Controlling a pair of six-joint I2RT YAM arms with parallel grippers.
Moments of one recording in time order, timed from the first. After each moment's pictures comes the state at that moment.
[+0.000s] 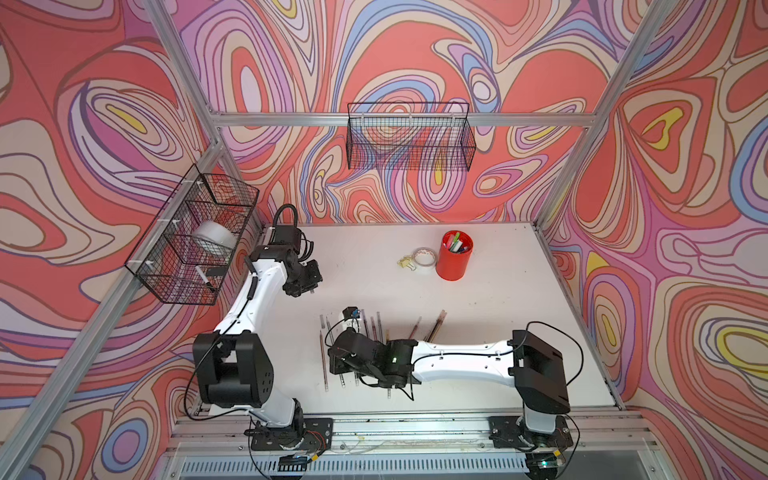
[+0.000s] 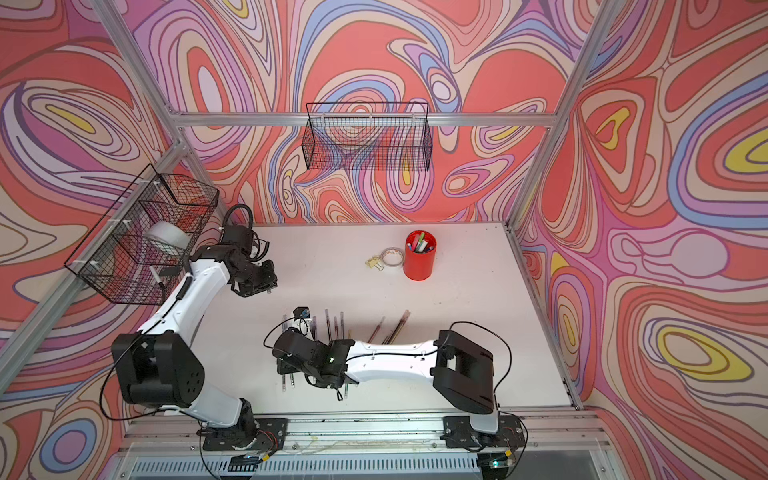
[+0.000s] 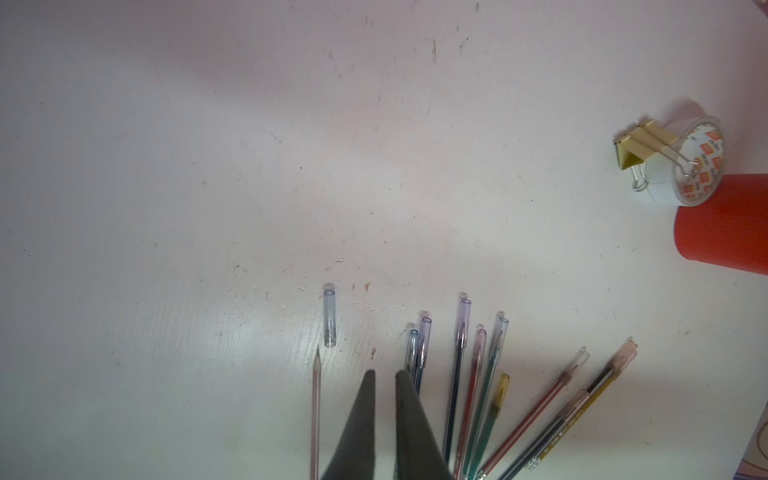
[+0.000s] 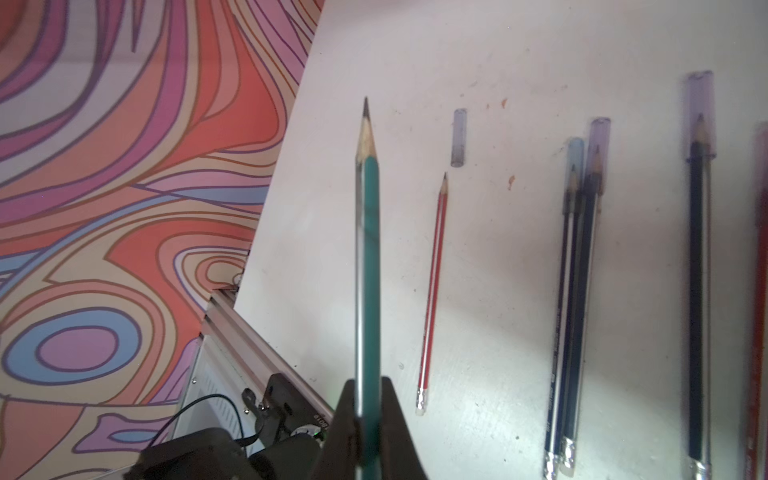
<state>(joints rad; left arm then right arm) -0.01 1.60 1.38 -1.00 0.16 -0.39 1.31 1.92 1.40 -0.19 0.22 1.02</state>
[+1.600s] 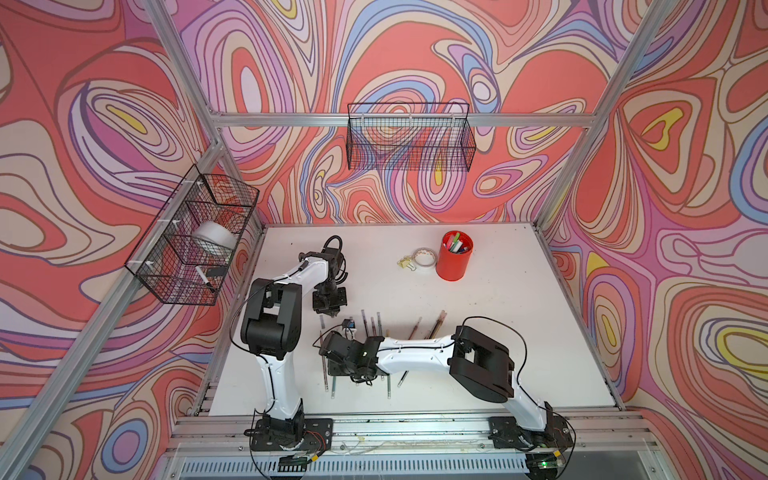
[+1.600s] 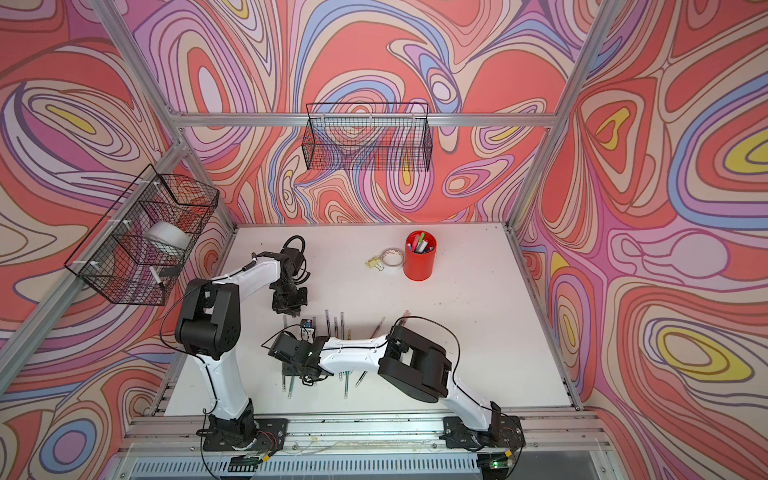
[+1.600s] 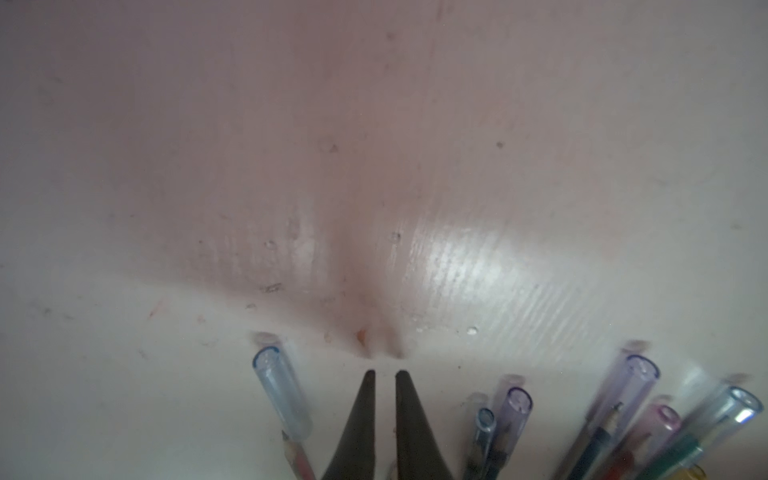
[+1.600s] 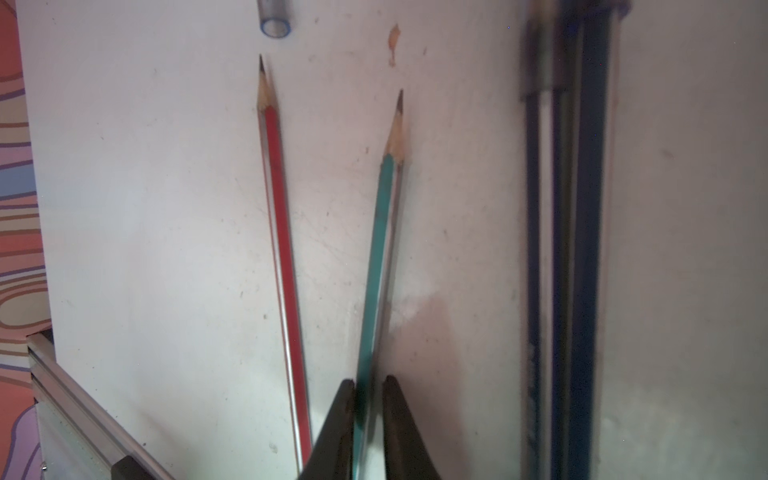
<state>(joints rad) -0.19 1.97 1.37 -1.01 0.02 -0.39 1.26 2.23 1.61 -0.38 0.11 1.15</state>
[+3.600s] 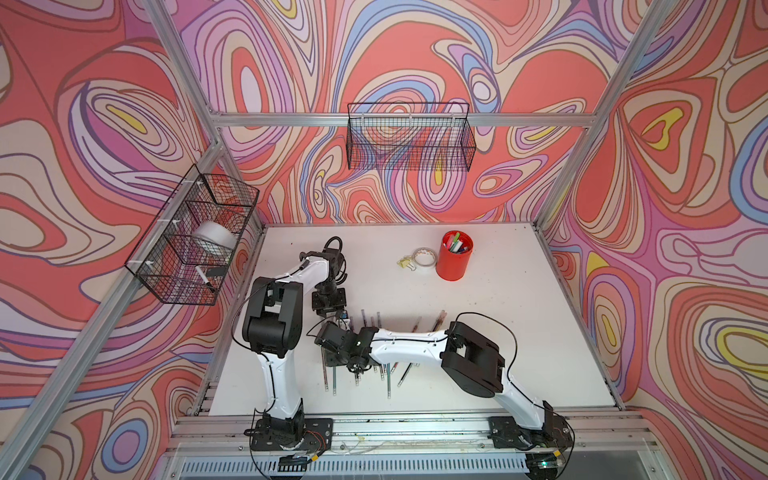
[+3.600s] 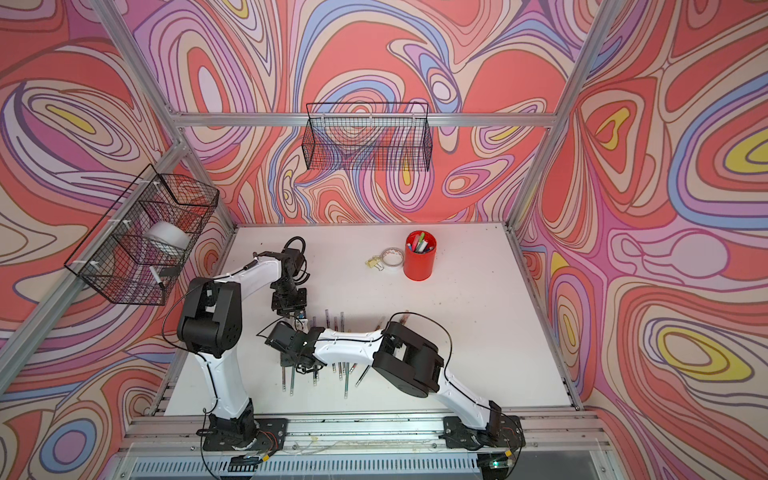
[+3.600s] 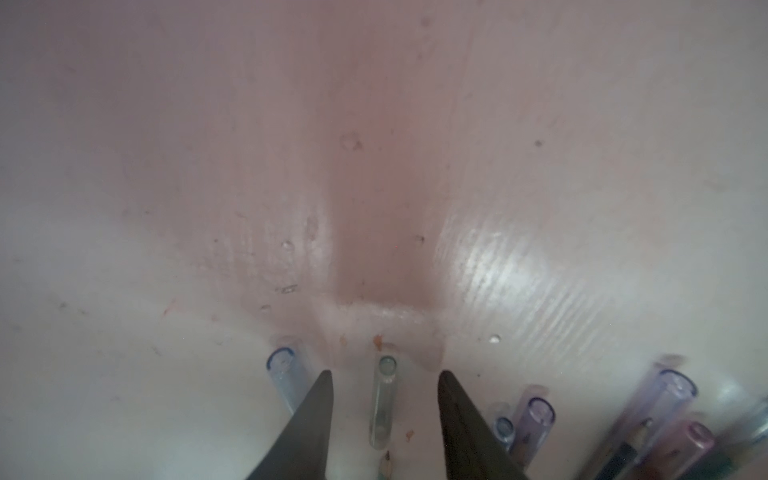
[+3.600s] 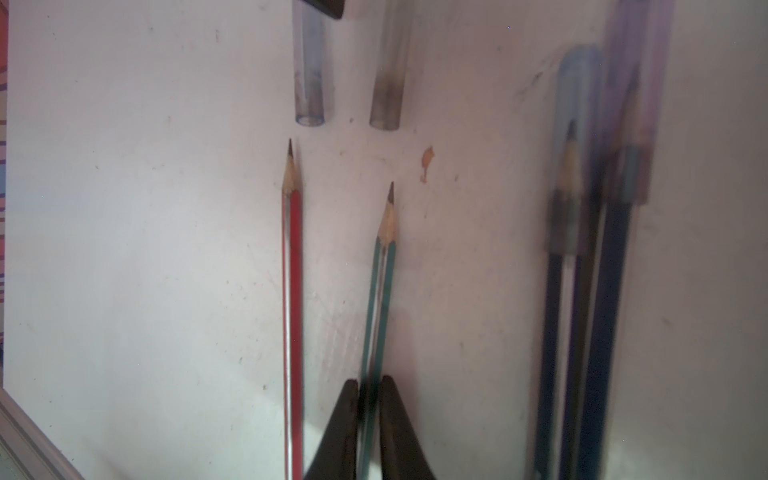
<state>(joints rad) -0.19 1.97 1.38 -1.03 0.00 -0.40 1.21 2.31 1.75 -0.45 0.13 0.99</state>
